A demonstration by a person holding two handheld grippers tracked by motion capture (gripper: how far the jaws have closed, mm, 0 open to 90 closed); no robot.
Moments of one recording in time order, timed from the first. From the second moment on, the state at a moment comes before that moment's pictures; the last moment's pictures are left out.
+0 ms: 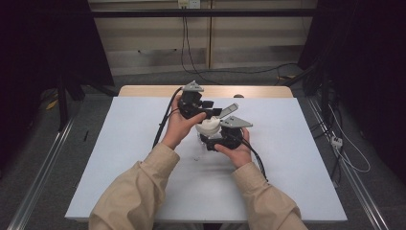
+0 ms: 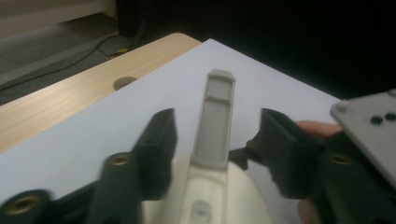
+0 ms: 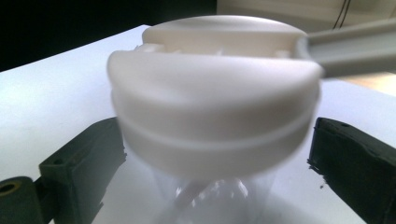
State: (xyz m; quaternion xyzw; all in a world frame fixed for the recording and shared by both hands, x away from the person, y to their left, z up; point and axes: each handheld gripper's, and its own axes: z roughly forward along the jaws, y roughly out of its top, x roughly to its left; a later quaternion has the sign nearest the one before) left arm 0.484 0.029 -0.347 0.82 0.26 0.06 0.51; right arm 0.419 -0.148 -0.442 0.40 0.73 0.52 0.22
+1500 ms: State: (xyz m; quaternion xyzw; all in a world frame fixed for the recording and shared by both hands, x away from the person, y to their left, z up) left arm 0.384 0.206 -0.423 0.80 0.33 0.08 0.49; right arm 0.302 -0.260 -0.447 0.41 0.73 0.50 0.22
